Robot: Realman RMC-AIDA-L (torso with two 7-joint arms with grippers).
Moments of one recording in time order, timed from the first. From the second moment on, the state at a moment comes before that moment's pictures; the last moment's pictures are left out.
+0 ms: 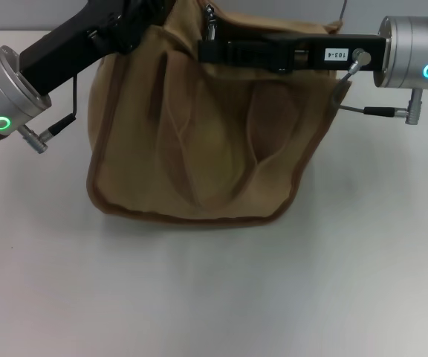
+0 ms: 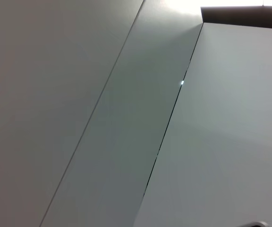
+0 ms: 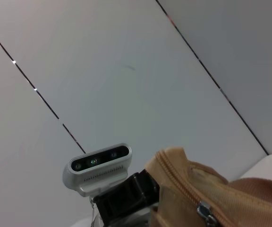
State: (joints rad) left arm -0.68 -2.07 0.40 0.31 1.65 1.76 -1.28; right arm 1.05 1.96 0.44 -0.14 -2.91 -1.64 1.57
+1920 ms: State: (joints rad) left arm -0.67 -2.07 0.39 0.31 1.65 1.74 -1.28; right arm 0.99 1.97 0.41 -0.15 -2.84 -1.65 1.51
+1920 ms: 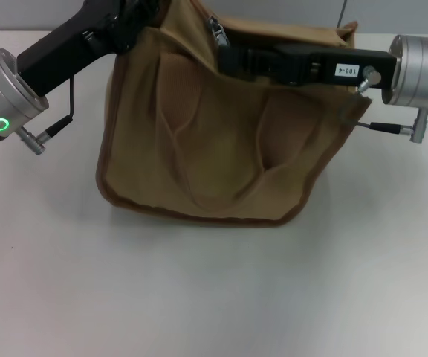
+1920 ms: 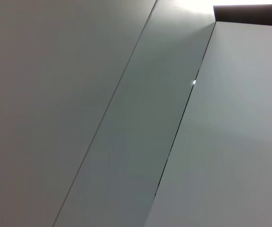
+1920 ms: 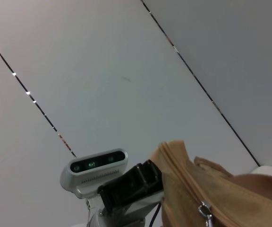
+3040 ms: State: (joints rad) left arm -0.61 -2.07 0.39 0.32 1.62 1.74 -1.28; right arm 0.71 1.96 0.41 -0.22 -2.73 -1.78 1.47
